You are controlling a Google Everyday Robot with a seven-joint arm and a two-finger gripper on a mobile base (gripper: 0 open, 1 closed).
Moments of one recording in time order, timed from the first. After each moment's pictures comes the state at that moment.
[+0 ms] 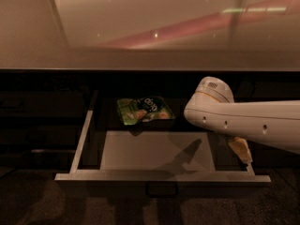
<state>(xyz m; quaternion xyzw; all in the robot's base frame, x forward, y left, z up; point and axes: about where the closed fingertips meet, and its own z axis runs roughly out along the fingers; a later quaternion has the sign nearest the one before) 0.533 -0.316 0.672 0.66 -0.67 0.30 0.16</state>
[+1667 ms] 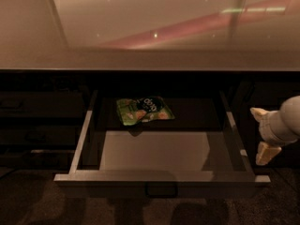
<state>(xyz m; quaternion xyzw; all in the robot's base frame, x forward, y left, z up) 0.524 -0.370 0.678 0.65 -0.72 0.17 -0.15</state>
